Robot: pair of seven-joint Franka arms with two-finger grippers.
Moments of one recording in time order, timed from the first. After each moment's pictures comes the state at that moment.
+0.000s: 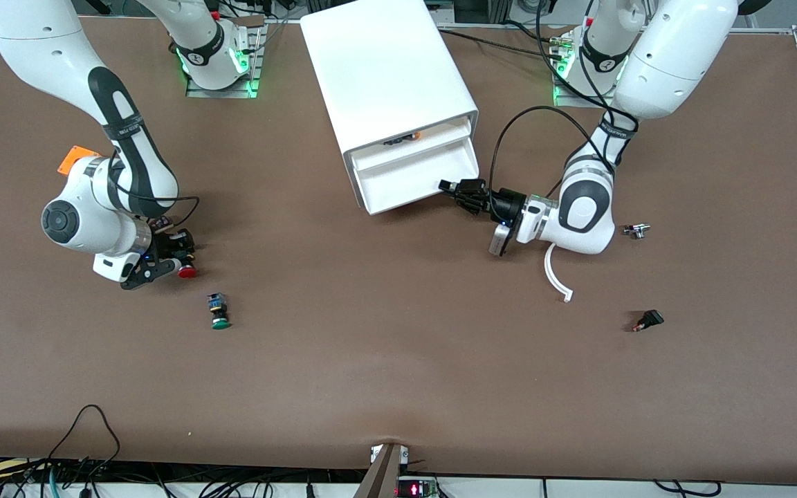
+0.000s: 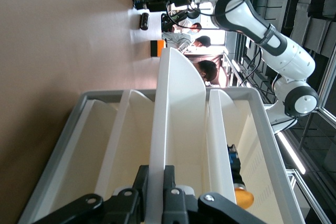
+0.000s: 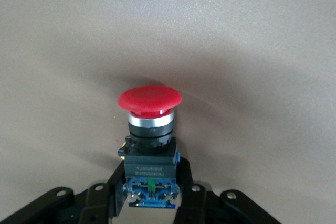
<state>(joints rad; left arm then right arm) -0.17 0.65 -0.14 -1.98 -1.44 1.67 1.04 0.05 0.50 -0.09 -2.05 0.14 2.39 -0.55</state>
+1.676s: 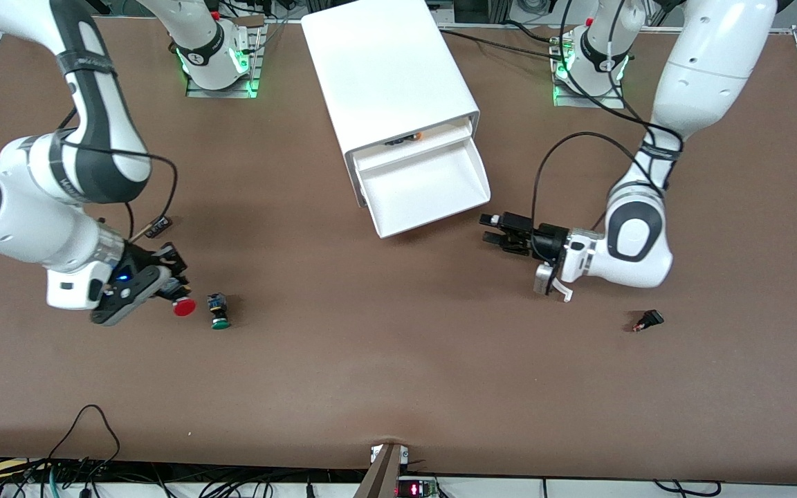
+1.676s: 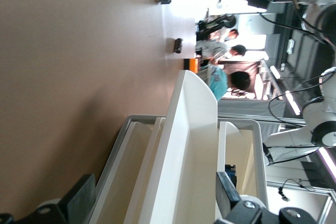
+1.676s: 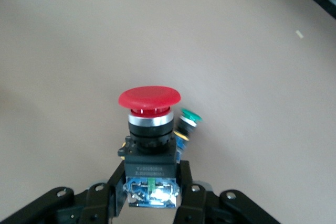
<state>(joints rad) -0.07 0.64 -0.08 -1.76 -1.19 1.67 0.78 0.08 0.41 0.08 -1.61 0.14 2.10 -0.70</state>
